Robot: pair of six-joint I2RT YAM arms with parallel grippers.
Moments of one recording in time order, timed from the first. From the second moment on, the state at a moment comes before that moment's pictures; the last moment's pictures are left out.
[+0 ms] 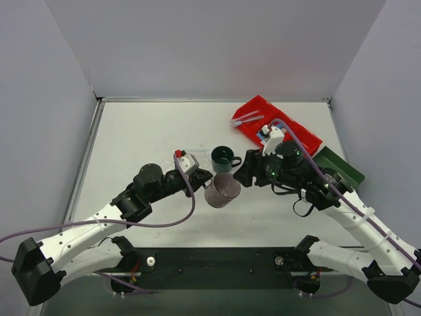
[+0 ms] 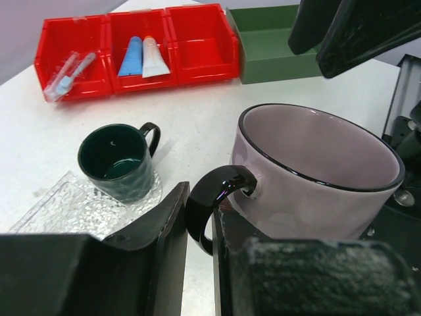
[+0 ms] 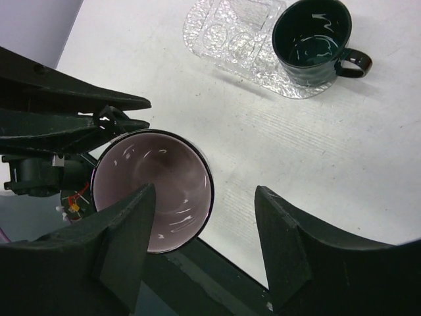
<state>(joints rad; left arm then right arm) -0.82 0.95 0.65 0.21 0.24 -0.03 0.74 0.96 1.13 -0.71 -0.05 0.46</state>
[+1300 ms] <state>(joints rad) -0.86 0.84 0.62 0.19 0.02 0.02 0.80 1.11 1.05 -0.56 -0.08 0.57</state>
